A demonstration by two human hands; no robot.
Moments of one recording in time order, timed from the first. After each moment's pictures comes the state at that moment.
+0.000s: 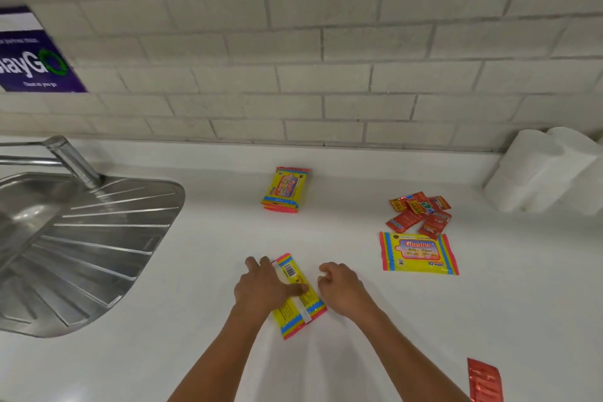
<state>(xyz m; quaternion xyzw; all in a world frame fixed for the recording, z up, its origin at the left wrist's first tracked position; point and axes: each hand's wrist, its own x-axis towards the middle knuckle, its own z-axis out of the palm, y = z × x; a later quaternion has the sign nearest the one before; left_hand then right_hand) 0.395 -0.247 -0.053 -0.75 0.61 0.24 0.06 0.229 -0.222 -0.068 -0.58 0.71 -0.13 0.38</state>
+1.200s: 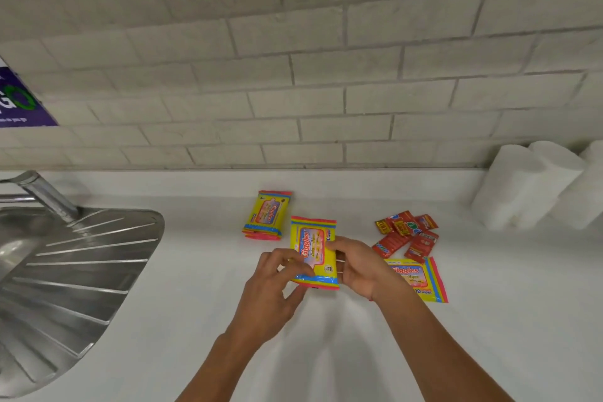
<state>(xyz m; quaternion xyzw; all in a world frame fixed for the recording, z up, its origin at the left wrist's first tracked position) 0.345 -0.251 -0.018 -0.46 0.83 0.12 -0.30 0.144 -0.286 -0.010 -0.21 0.50 -0.42 0.72</state>
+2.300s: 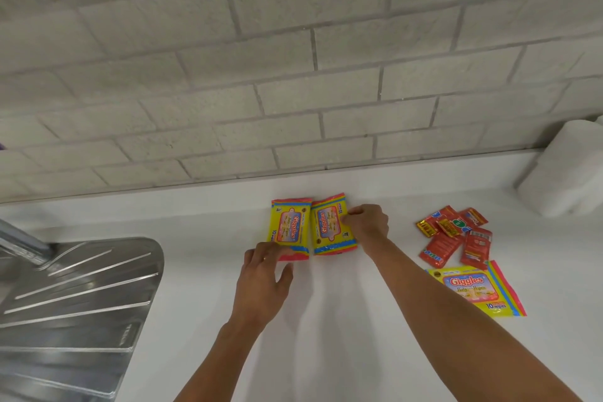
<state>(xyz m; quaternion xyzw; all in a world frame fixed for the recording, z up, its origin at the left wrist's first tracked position) 0.427 -0.397 -0.074 -0.55 0.79 0.15 -0.23 0.191 -0.441 -0.055 -0.28 0.80 -0.38 0.37</state>
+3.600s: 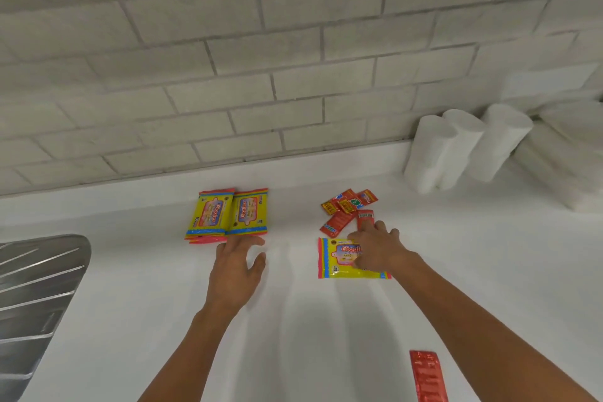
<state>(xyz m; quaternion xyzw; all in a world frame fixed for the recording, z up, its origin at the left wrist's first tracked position) 0.323 -0.309 -0.048 -0.55 0.77 0.19 -0.24 0.030 -0.257 -0.043 -0.61 0.76 0.11 0.19</state>
